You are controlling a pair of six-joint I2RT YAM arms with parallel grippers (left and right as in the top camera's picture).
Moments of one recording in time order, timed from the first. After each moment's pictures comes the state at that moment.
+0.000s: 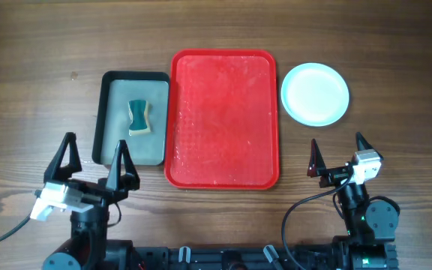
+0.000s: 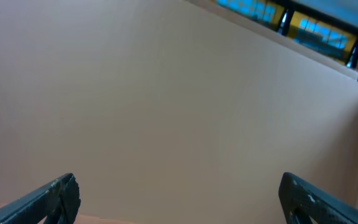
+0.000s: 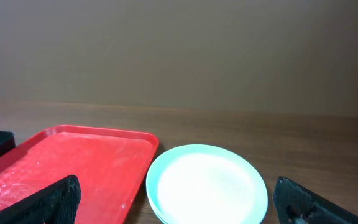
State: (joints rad) left arm -0.06 0.01 0.29 0.16 0.05 -0.34; right arm -0.01 0.02 0.01 0.01 -0.16 0.01
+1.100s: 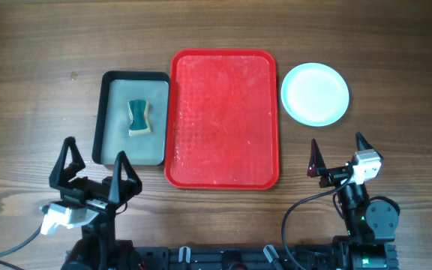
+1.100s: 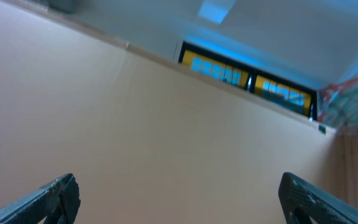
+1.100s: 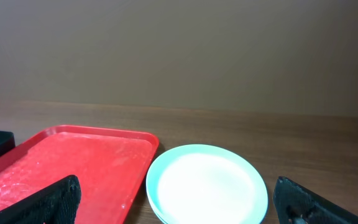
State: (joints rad) left arm -0.06 0.01 0.02 0.72 0.05 -0.36; right arm -0.01 0.02 0.01 0.01 -0.16 0.01
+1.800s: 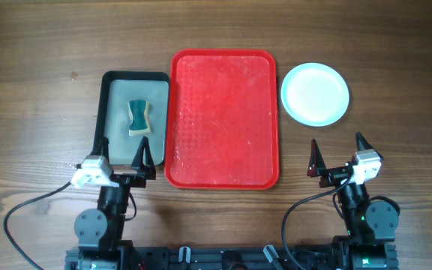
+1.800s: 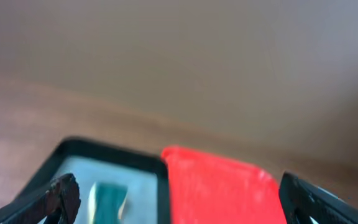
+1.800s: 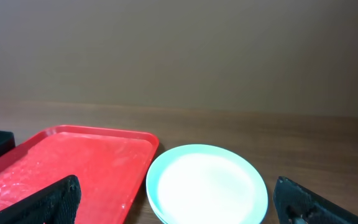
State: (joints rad) left arm -0.06 0.01 0.01 0.04 0.05 -0.36; right arm -0.01 0.02 0.01 0.01 -0.16 0.01
